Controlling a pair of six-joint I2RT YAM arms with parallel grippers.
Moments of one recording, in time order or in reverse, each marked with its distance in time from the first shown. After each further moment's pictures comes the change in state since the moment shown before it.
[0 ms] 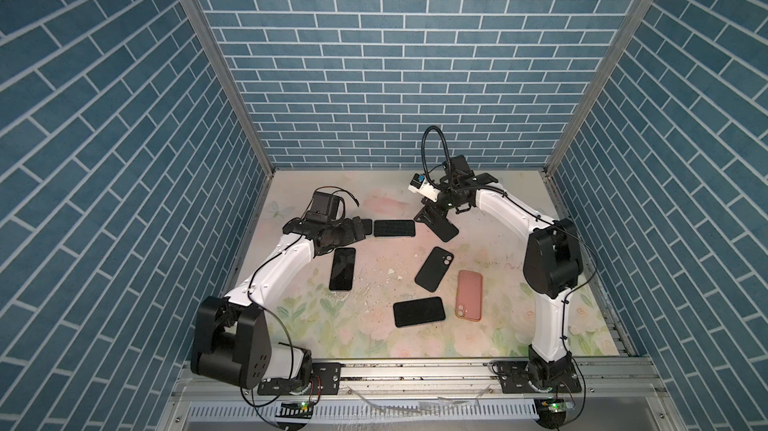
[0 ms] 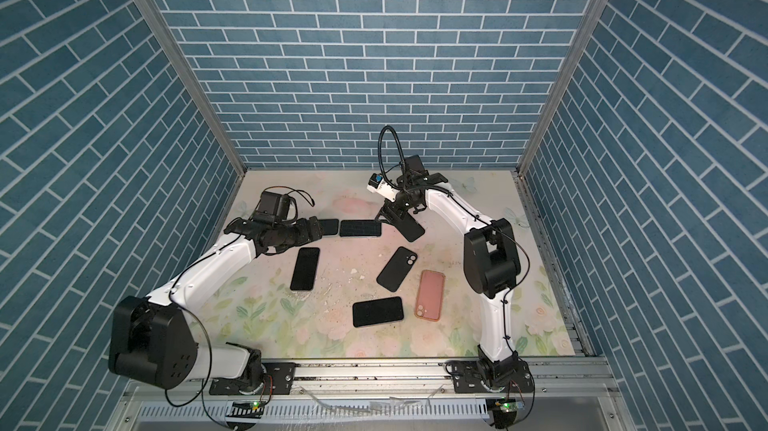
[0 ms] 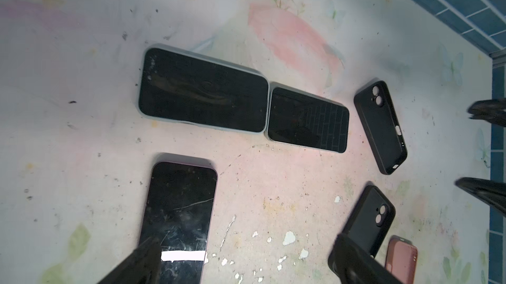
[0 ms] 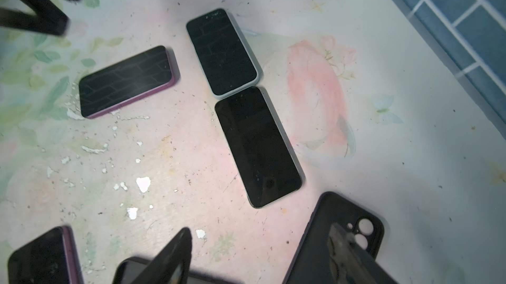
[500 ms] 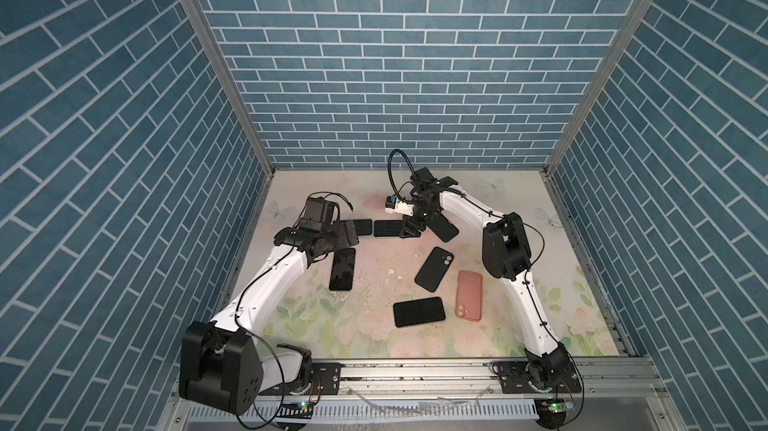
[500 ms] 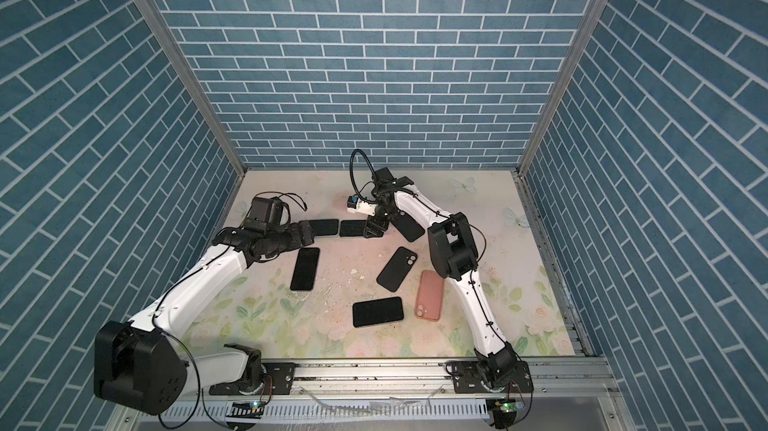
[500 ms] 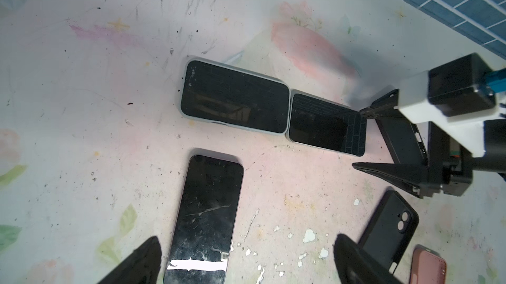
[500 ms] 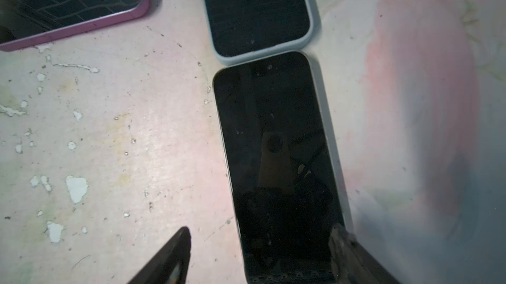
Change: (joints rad) left arm 0.000 -0.085 -0.043 -0.040 -0.084 0.021; right arm 0.099 0.372 0.356 -0.208 0.076 -0.165
